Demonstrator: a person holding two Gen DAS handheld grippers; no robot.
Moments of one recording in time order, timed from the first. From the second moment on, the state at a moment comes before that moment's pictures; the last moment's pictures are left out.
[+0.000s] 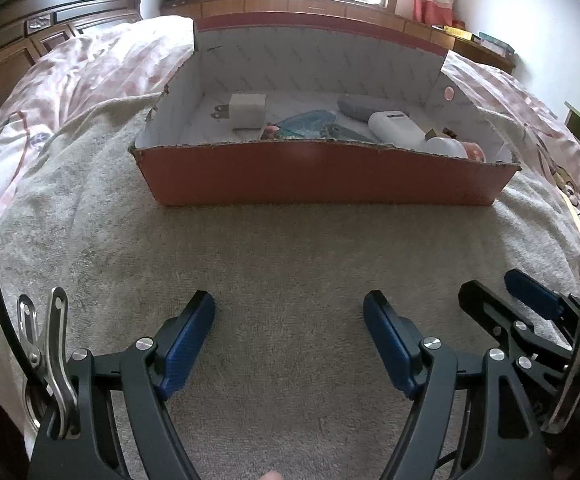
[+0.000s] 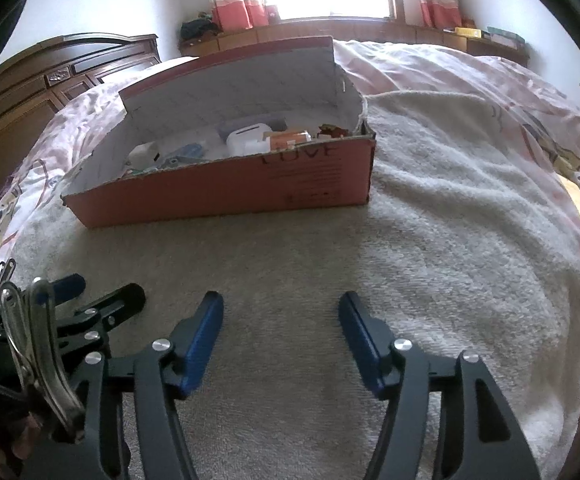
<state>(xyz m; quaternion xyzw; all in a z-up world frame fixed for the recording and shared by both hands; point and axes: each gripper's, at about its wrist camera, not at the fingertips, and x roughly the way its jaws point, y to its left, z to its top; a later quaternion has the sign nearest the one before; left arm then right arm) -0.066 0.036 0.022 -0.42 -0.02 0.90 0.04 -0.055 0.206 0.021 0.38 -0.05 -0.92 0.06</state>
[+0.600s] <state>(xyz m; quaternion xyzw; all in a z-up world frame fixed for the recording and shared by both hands) -0.065 0.036 0.021 -0.42 -0.02 0.90 0.03 -0.055 0.205 0.020 0.38 -0.05 -0.92 0.06</state>
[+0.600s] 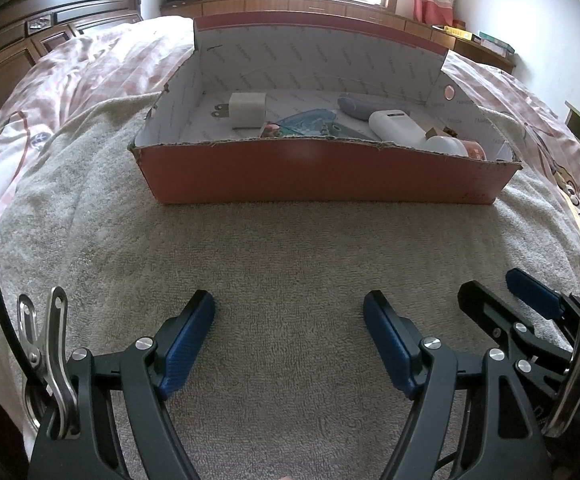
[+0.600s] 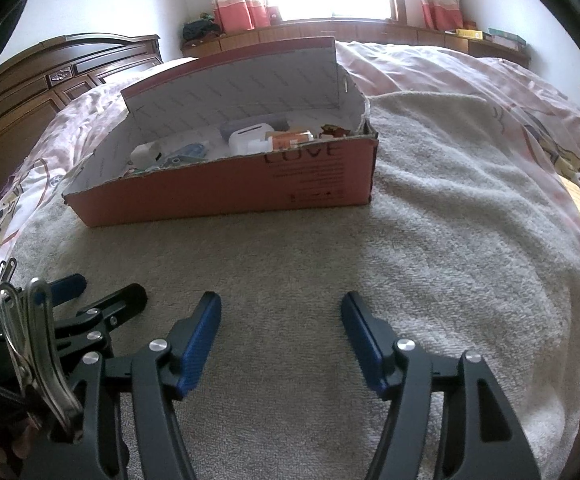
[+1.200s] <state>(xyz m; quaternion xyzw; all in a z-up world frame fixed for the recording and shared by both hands) -0.065 0.037 0.020 -0.42 -0.02 0.90 0.03 -0.054 0.205 0.020 0.38 -0.05 -0.92 0.06</state>
